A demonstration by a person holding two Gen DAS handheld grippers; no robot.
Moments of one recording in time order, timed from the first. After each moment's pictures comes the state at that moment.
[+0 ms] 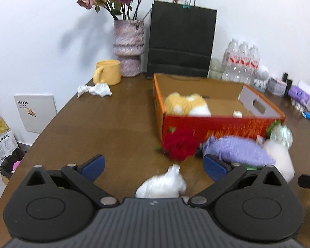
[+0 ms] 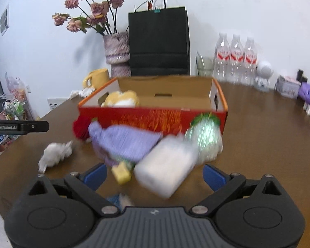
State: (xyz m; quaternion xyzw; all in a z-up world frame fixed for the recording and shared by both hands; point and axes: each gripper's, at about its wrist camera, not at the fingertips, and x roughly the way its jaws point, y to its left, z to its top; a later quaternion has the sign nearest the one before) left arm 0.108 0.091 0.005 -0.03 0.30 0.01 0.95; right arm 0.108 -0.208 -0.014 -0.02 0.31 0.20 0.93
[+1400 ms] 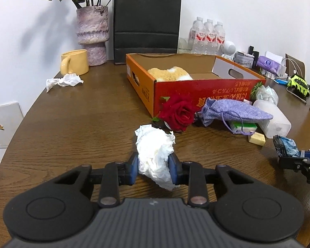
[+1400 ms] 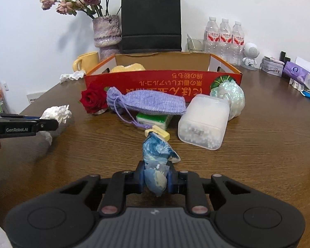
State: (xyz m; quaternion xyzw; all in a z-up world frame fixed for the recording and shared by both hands) left arm 0.118 0.128 -0.040 0.02 0.31 -0.11 0.94; right arm 0.065 -0.126 -0.057 -0.01 0.33 0.12 0.94
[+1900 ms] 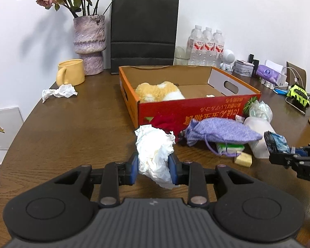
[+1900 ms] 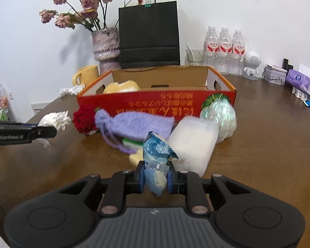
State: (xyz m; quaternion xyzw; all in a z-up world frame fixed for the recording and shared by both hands) left arm 0.127 0.095 -0.014 0.01 0.30 -0.10 0.95; right arm 0.094 -0.157 -0.040 0.00 0.31 0.14 0.94
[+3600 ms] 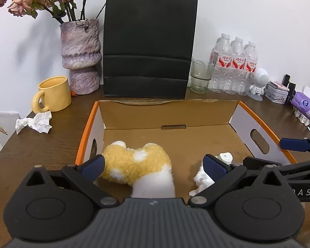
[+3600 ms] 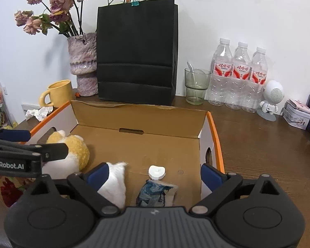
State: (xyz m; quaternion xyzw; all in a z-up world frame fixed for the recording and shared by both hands) left arm 0.291 0.001 0.013 -0.02 0.31 -0.01 0.95; right arm 0.309 -0.180 -0.004 -0.05 0.30 0.17 0.94
